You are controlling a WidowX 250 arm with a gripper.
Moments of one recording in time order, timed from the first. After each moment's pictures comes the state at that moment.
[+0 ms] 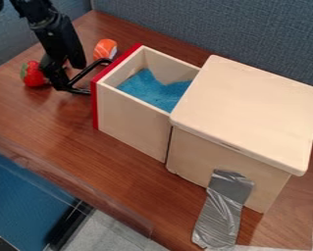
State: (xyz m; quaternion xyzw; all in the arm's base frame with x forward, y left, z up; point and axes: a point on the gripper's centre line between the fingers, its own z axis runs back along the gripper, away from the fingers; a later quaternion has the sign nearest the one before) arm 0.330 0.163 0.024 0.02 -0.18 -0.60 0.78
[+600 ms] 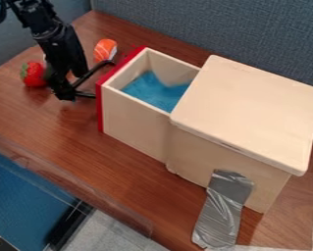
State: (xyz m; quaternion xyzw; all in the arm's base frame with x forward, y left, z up) arm 0.325 0.133 0.023 0.01 -0.18 -0.60 0.78
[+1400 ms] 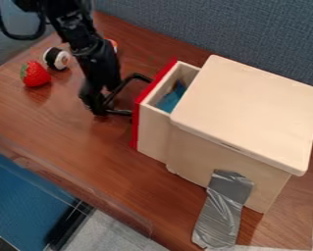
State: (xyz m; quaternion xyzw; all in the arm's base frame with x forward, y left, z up) arm 0.333 0.078 0.014 0.00 -0.19 -0.61 0.77
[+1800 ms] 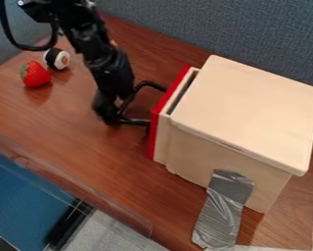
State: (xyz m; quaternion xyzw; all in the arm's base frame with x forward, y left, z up) arm 0.324 0.044 0.014 0.01 -0.19 -0.63 0.75
